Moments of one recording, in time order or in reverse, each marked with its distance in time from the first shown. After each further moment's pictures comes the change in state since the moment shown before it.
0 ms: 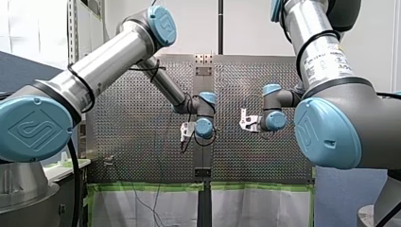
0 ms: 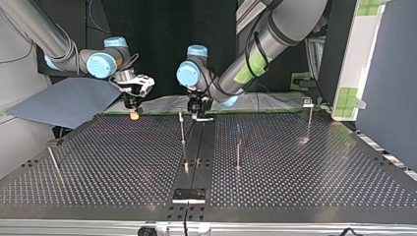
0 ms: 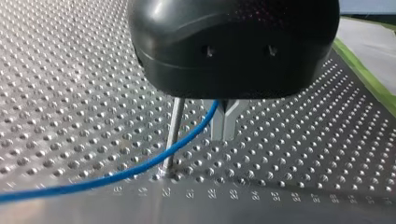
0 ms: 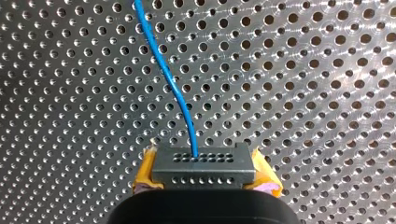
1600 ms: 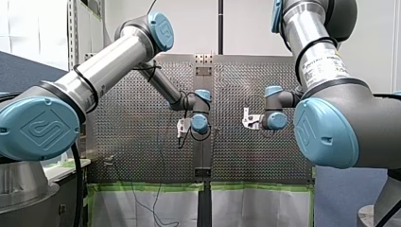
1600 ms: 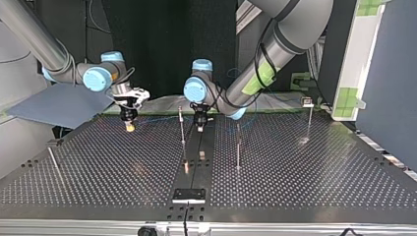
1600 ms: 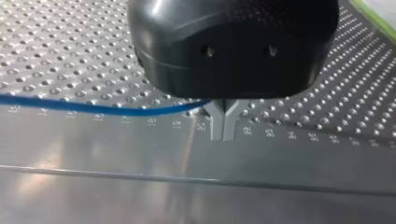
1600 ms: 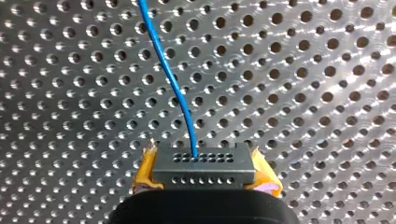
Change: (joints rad) left arm 0.068 -0.012 0.078 -0.047 0.037 -0.009; right arm -0.034 0.079 -0.146 0.011 -0.041 0.003
